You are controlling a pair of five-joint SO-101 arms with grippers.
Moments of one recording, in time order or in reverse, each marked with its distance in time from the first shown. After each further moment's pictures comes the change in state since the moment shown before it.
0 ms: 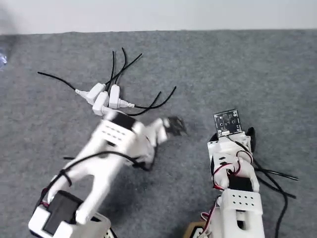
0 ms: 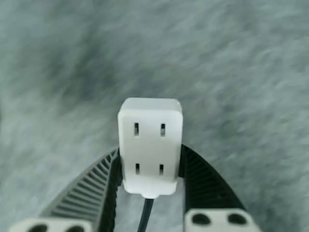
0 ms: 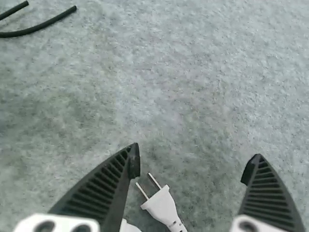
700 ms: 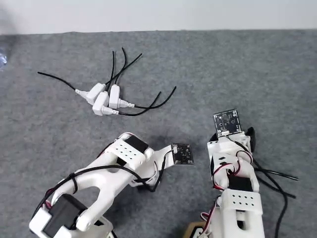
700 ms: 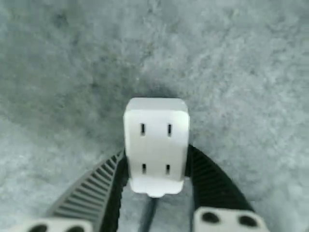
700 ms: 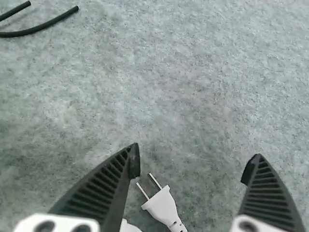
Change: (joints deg) left arm 8.3 -1.1 14.8 -9.1 2.8; right arm 0.0 0.0 0.0 0.0 0.0
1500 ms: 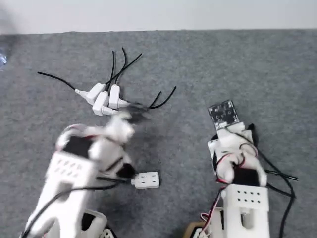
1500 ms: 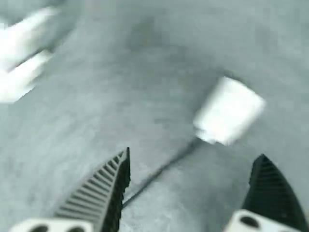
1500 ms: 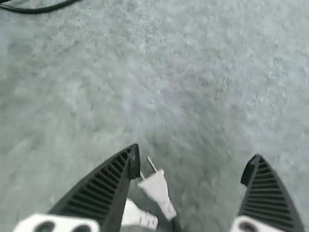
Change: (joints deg) left arm -20.5 -32.7 -4.2 18.4 16.8; right arm -0.8 0.1 -17.7 25.9 6.6
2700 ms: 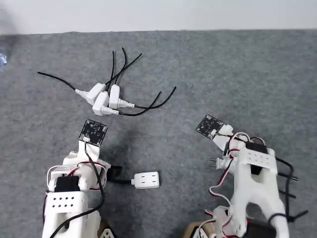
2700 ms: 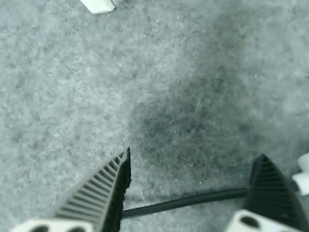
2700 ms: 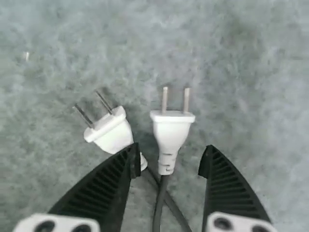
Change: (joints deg) left arm -17.8 -21.6 41.1 -31.2 9.0; right arm 10.2 36.9 -7.3 -1.8 41.2
